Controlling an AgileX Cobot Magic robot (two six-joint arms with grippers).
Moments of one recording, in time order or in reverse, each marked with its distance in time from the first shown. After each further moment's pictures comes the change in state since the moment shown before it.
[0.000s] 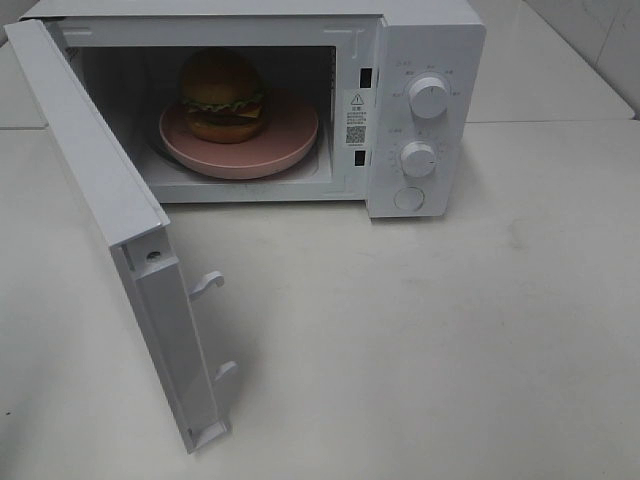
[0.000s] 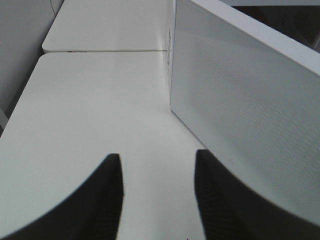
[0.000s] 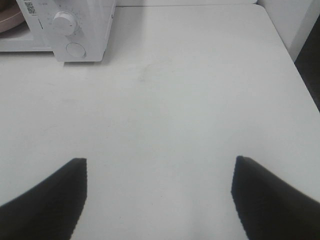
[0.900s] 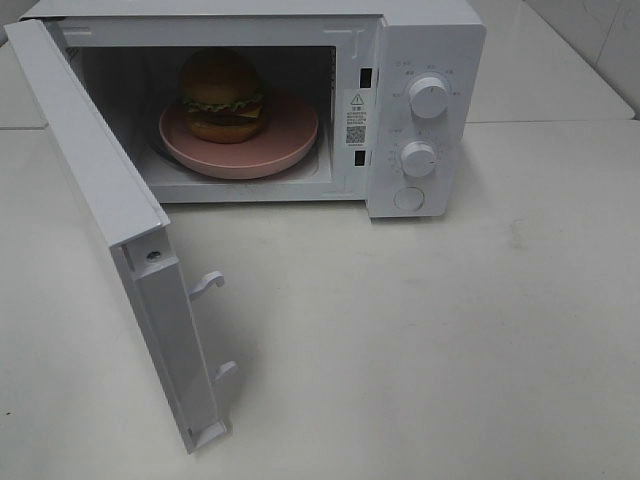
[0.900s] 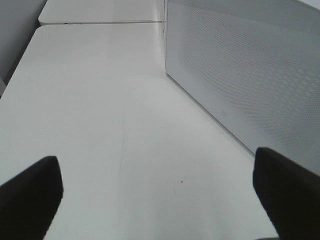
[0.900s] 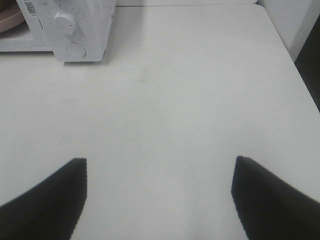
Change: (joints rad) left arm 0.000 -0.330 0.047 0.001 0.311 0.001; right arm 0.000 0.000 0.000 0.000 0.000 0.000
